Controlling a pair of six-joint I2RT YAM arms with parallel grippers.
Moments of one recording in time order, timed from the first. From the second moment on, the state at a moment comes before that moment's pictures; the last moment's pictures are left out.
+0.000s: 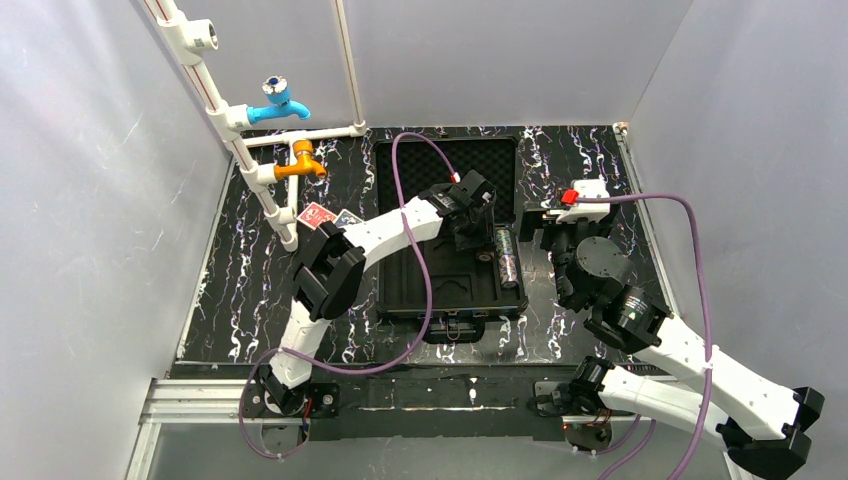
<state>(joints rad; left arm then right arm) -0.85 2.14 1.79 -0.62 0.06 -0.83 0.98 0.73 0.86 -0.09 0.96 -0.11</state>
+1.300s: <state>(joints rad) -0.87 2.03 1.73 -0.64 -0.05 -0.80 0.98 0.76 0.86 -0.12 0.93 -0.10</state>
